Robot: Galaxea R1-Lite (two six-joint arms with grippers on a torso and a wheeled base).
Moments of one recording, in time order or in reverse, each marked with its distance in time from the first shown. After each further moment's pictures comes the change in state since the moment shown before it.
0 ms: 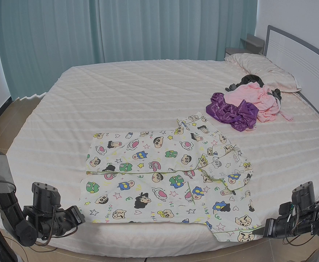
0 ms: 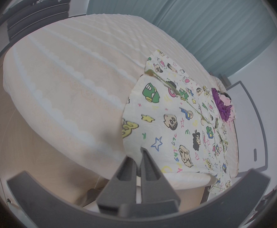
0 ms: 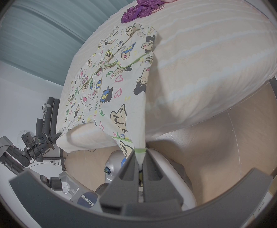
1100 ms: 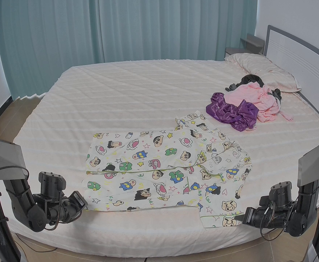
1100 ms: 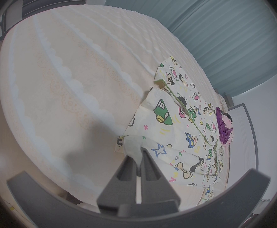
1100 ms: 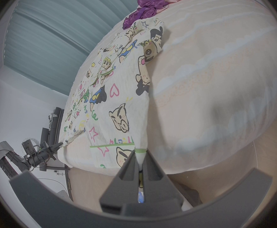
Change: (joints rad) left arm 0.079 0.154 -0.187 -0.001 -0.051 -0.135; right arm 0.000 0.544 -0.067 -0.642 0.005 0.068
